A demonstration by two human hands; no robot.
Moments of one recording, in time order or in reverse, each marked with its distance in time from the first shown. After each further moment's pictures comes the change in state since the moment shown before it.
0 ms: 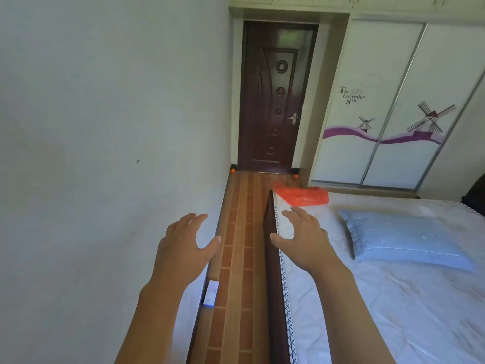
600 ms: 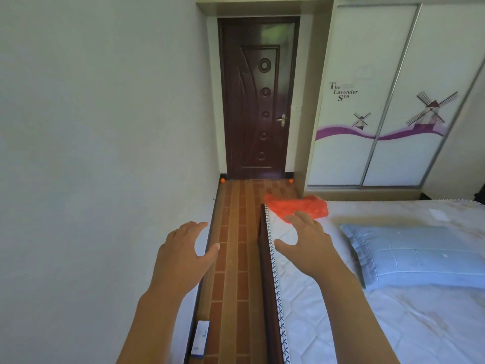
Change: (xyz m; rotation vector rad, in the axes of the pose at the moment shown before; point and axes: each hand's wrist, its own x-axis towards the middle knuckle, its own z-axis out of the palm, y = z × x) left_hand 0.261 0.069 0.126 0.021 -0.049 0.055; right_hand 0.260 0.124 0.000 0.011 0.006 0.068
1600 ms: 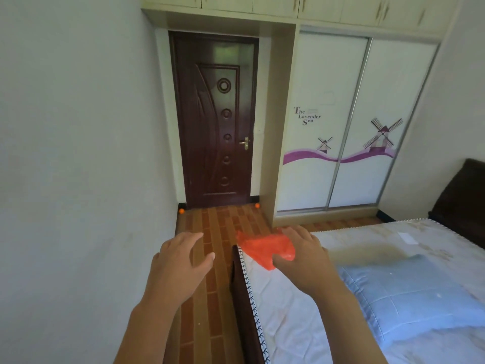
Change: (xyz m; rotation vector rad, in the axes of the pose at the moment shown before) left_hand 0.362 -0.010 0.072 -0.078 -0.061 0.140; right_hand 0.305 0.001 0.028 -0.069 0.146 0.161
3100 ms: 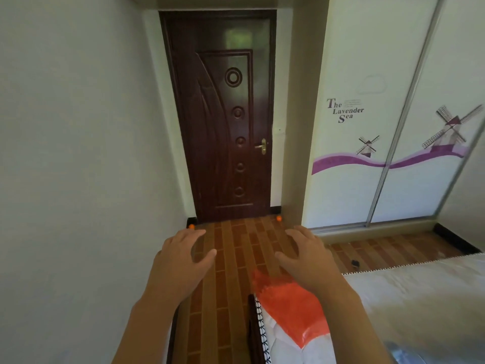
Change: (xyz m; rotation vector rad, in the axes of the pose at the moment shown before) left_hand 0.452 -0.014 0.131 -0.044 0.002 0.006; right_hand 0.472 0.042 0.105 0.154 -0.084 -0.001
